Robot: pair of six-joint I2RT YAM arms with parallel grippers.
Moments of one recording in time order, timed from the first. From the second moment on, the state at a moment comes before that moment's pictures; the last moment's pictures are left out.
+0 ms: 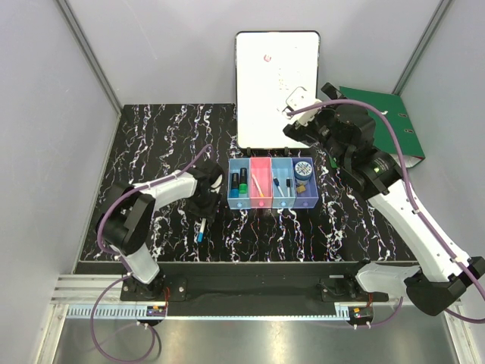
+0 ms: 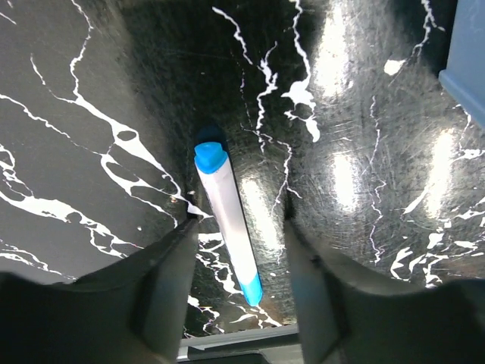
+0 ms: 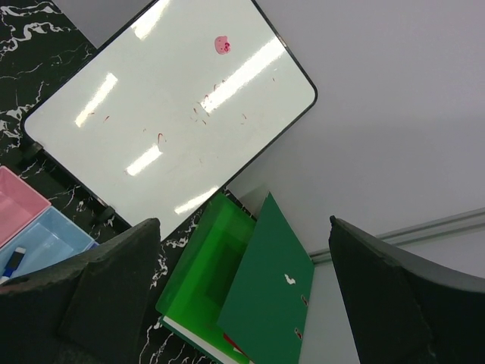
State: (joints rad) left arm -0.53 1.70 1.00 -0.75 0.00 -0.24; right arm 0.61 1.21 1.48 -0.39 0.27 -0.76
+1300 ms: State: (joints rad) left arm -0.40 1.72 1.07 -0.79 0.17 -0.23; right arm 0.59 1.24 1.58 -0.38 0.28 -0.69
